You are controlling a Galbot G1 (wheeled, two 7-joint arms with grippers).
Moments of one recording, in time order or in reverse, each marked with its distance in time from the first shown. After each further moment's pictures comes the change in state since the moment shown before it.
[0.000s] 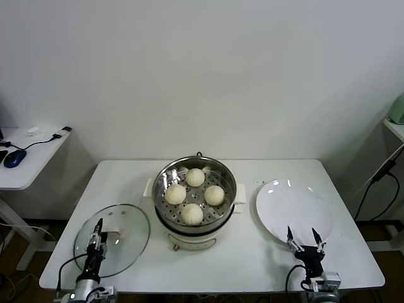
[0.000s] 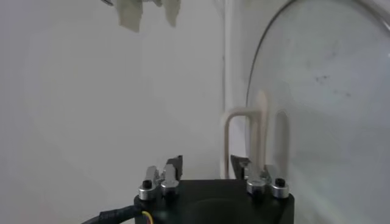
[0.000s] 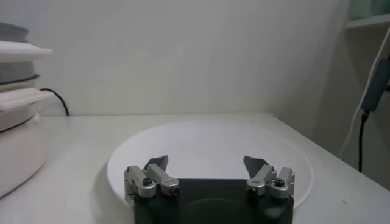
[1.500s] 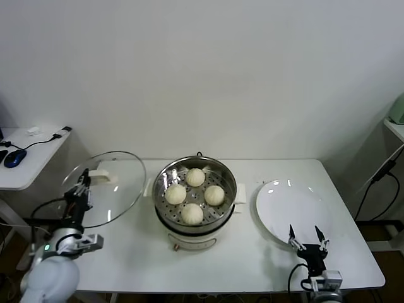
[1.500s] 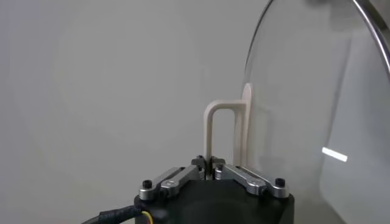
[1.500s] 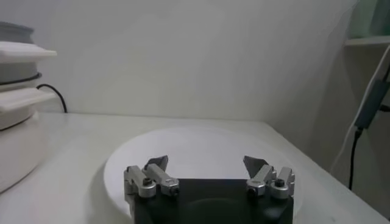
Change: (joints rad) left arm -0.026 0.211 0.017 -0.583 -0.280 0.286 0.421; right arm -0.026 -0.009 0.017 0.058 -0.063 -0.040 0.028
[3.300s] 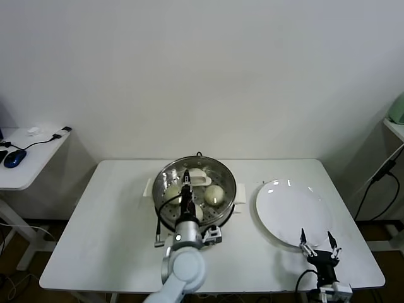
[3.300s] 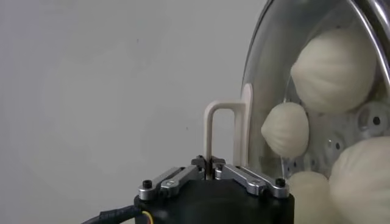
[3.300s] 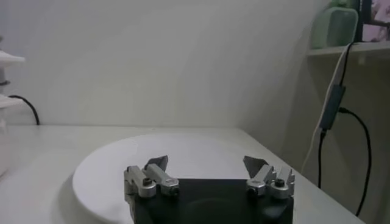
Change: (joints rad) left arm -0.324 -0.393 0.661 0.225 0.602 0.397 0.170; right arm -0.032 0.098 0.111 -0.048 -0.046 0.114 -0.053
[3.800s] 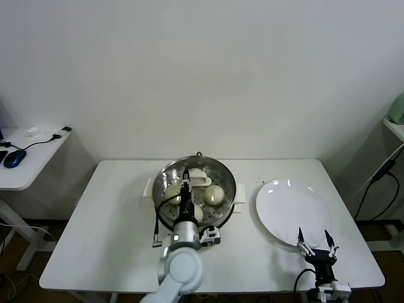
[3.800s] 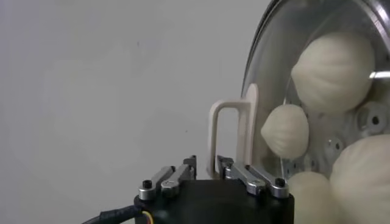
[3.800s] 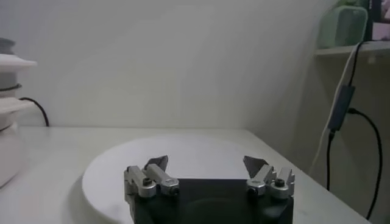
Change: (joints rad) left arm 0.001 0.034 0.013 -0.040 -0.044 -0.007 0.021; right arm 0.001 0.001 -0.003 0.011 0.002 -0.010 -0.024
